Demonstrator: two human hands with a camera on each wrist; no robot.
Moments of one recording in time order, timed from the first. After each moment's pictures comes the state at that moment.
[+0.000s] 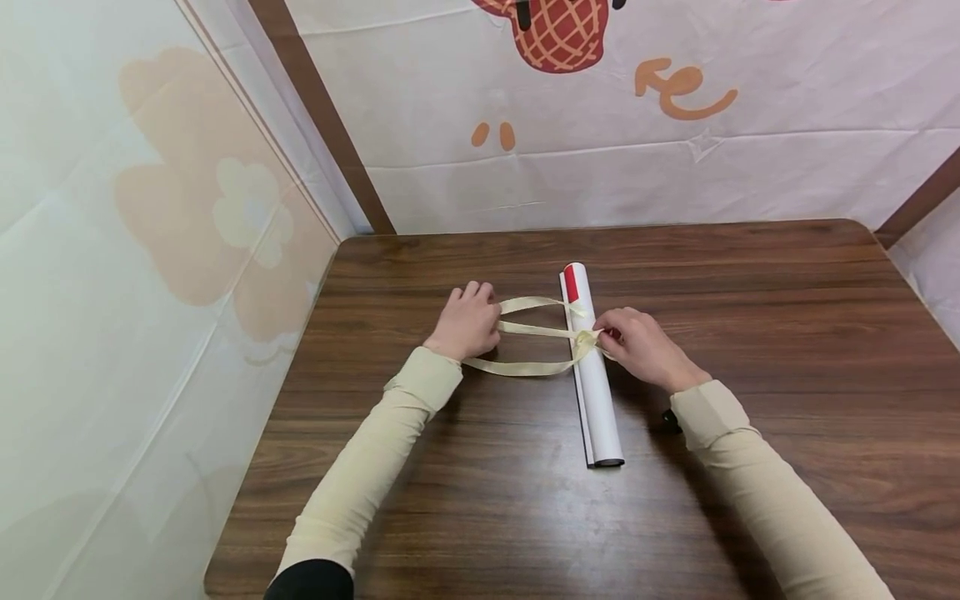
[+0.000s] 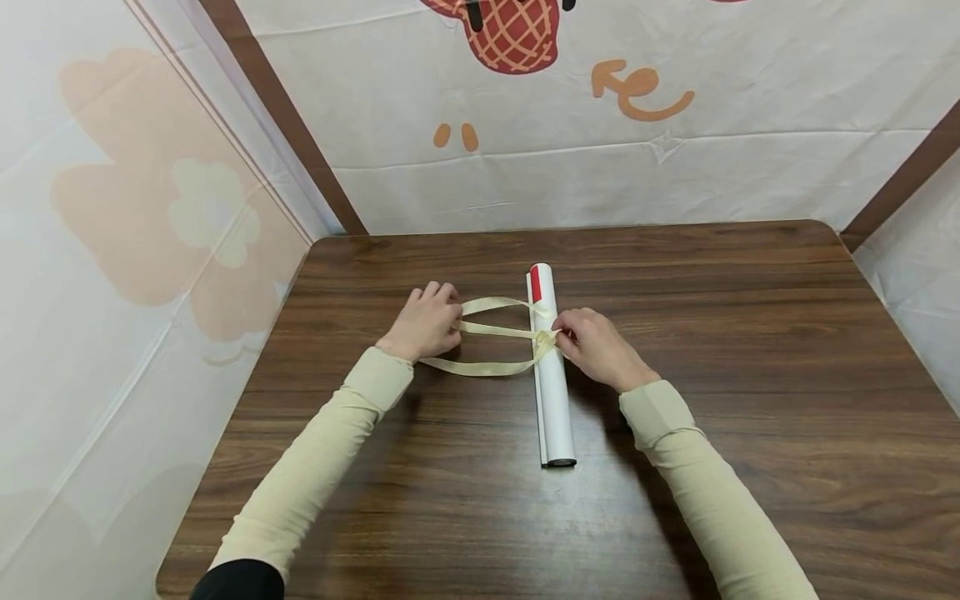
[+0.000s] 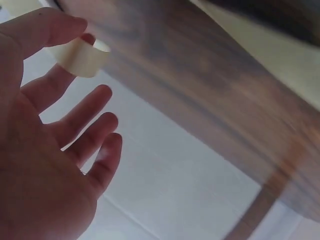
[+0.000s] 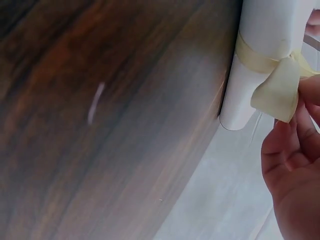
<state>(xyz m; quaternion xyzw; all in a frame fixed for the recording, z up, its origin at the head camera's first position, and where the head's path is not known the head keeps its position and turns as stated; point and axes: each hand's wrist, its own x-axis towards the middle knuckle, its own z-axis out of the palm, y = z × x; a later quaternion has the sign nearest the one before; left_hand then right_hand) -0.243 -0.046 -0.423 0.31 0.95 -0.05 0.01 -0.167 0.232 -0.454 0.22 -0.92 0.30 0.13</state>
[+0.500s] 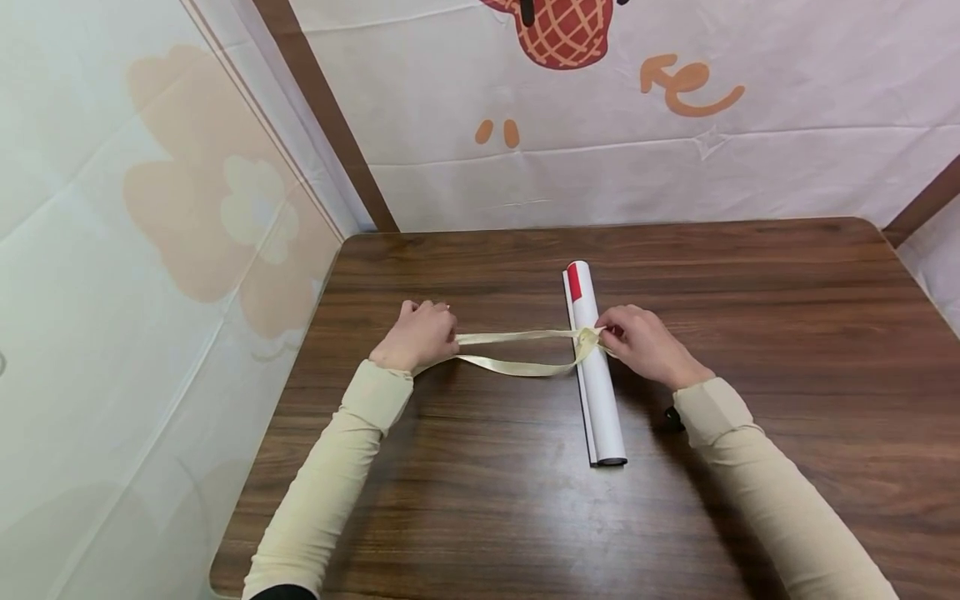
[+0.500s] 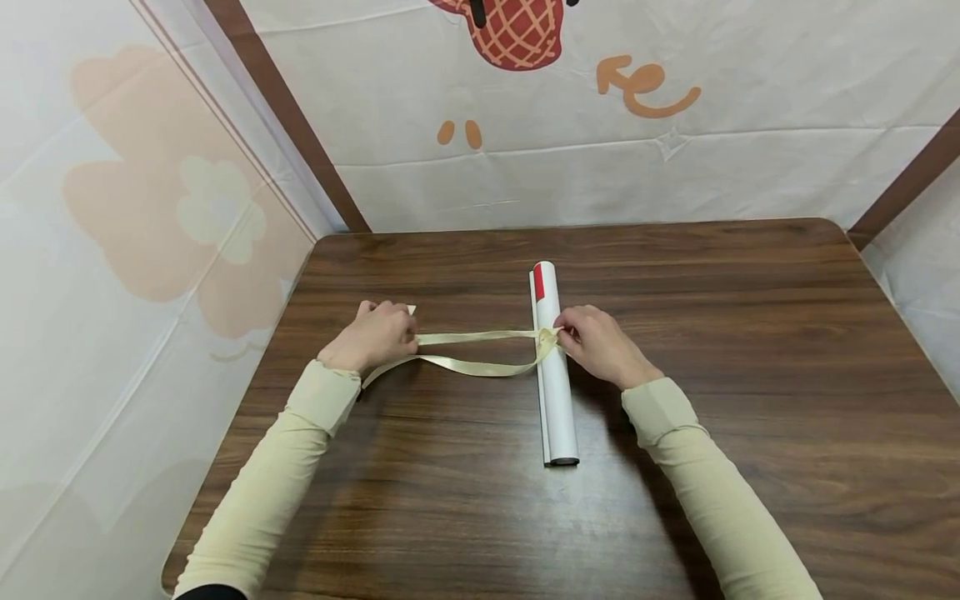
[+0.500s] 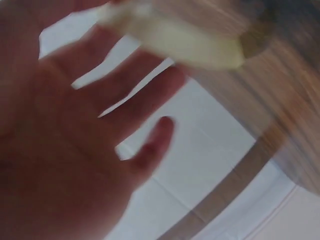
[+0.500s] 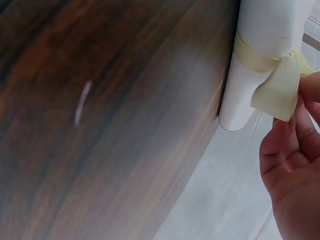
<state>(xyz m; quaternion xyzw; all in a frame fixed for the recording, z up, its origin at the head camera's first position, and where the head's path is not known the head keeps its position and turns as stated) -0.222 -0.102 -0.390 0.26 0.96 0.00 0.10 -0.169 0.233 -0.452 0.21 -0.92 0.31 0.10</state>
